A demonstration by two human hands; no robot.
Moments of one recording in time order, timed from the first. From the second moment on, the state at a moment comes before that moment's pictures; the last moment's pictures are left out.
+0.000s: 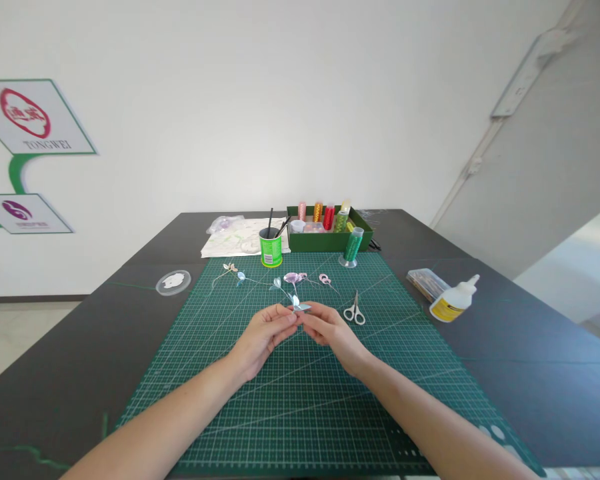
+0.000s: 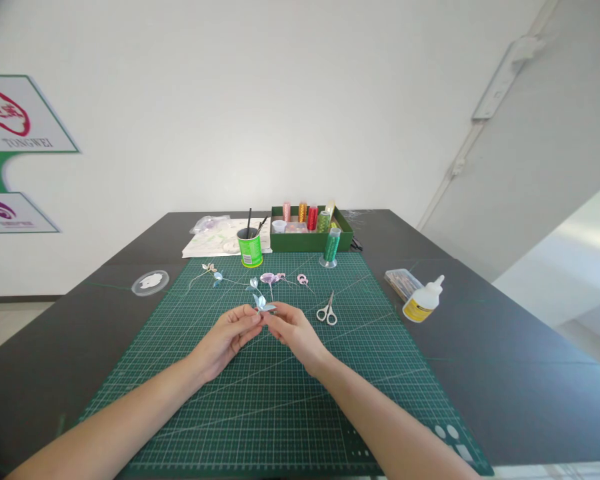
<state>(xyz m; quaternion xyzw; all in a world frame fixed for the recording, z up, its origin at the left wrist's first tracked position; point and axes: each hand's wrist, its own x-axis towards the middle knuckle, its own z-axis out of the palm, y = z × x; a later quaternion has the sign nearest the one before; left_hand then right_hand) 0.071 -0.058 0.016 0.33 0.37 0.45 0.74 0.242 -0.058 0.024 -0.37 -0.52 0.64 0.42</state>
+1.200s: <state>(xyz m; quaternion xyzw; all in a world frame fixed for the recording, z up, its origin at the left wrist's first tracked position) 0.070 -0.059 0.018 0.49 0.40 0.38 0.67 0.242 -0.057 0.021 -0.38 -0.45 0.68 0.44</state>
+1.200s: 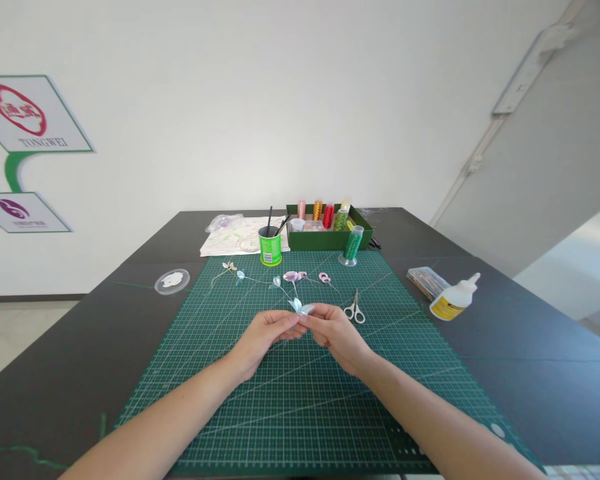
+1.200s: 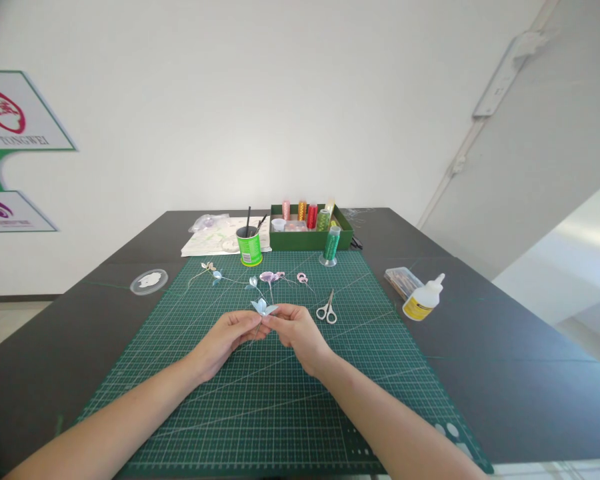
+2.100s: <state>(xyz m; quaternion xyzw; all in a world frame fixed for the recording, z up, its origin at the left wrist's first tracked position) 0.065 -0.054 0.013 0.47 0.42 0.45 0.64 0.245 -0.052 0.008 -0.45 -0.58 0.52 0.44</state>
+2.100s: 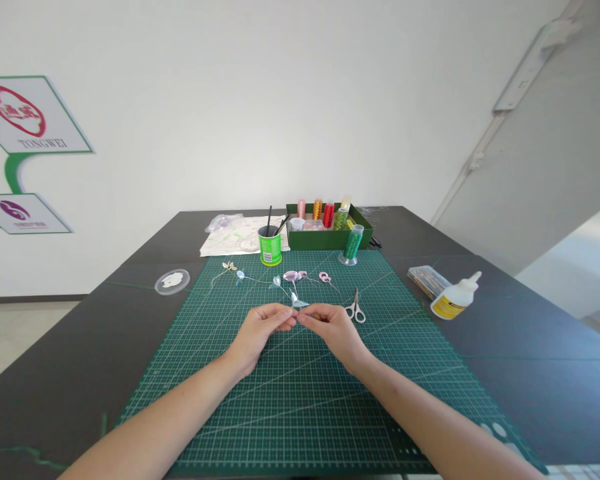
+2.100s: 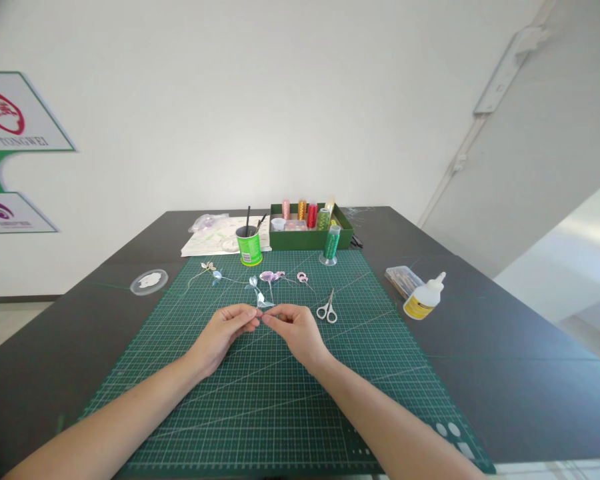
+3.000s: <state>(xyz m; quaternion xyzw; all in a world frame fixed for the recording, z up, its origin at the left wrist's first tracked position) 0.064 -0.057 0.016 0.72 0.48 0.31 0.38 0.264 -0.054 0.024 -0.41 -0.69 0.43 0.42</state>
